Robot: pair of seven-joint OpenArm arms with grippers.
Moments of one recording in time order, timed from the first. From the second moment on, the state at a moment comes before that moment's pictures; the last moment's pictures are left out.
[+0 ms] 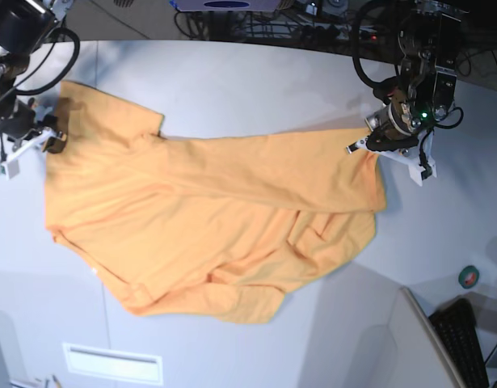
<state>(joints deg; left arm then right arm) 16.1 -19.9 0.9 101.6 -28.0 29.7 53.9 -0.9 8.2 42.5 61.4 13.5 37.8 -46.5</state>
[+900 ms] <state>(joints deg) -28.4 -17.8 17.1 80.1 -28.3 29.6 54.8 17.6 16.0 34.8 89.8 13.2 30.8 -68.0</state>
